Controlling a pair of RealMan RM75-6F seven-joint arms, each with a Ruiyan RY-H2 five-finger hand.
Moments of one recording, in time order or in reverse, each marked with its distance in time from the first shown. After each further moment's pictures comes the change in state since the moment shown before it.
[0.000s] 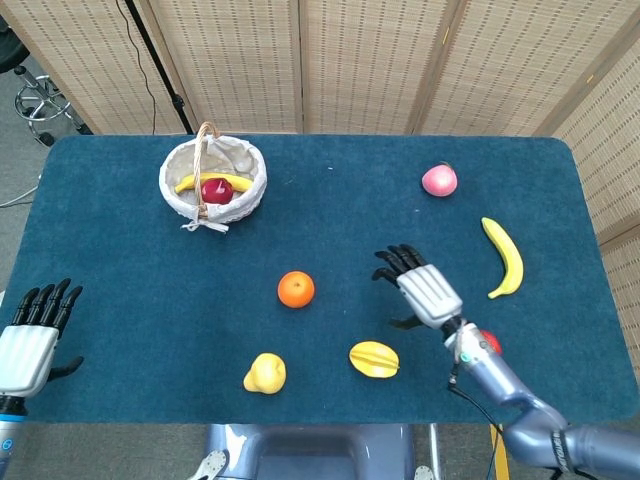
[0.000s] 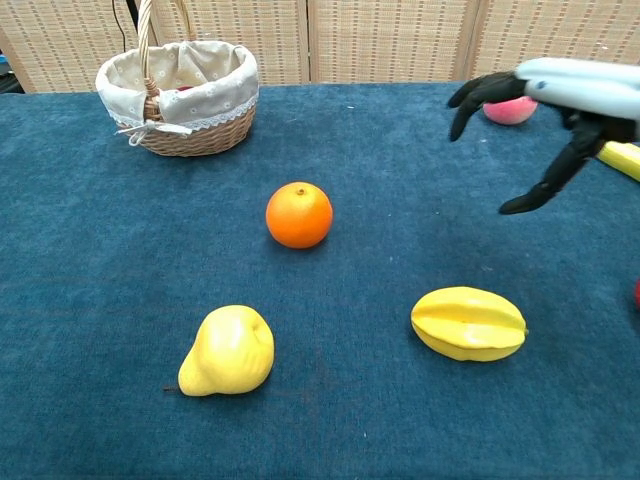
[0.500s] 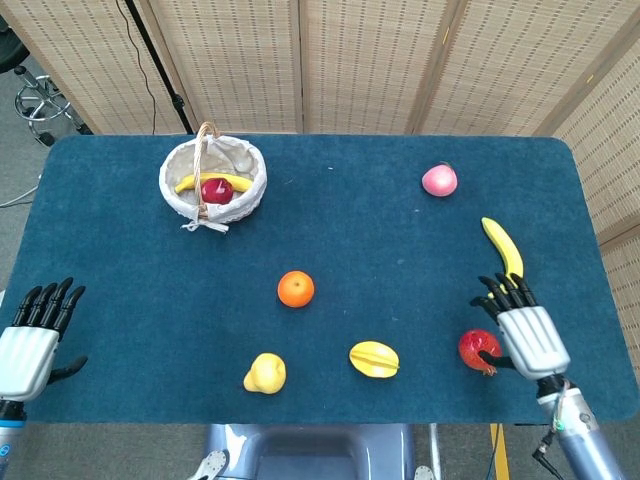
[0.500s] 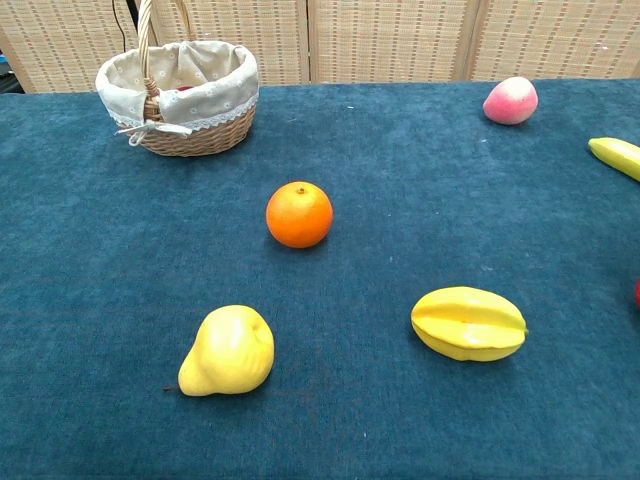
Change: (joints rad) left arm 0.012 0.027 0.009 -0.032 0.074 0.074 -0.035; right arm -0.326 0.228 -0.170 -0.167 -0.094 0.352 -0.115
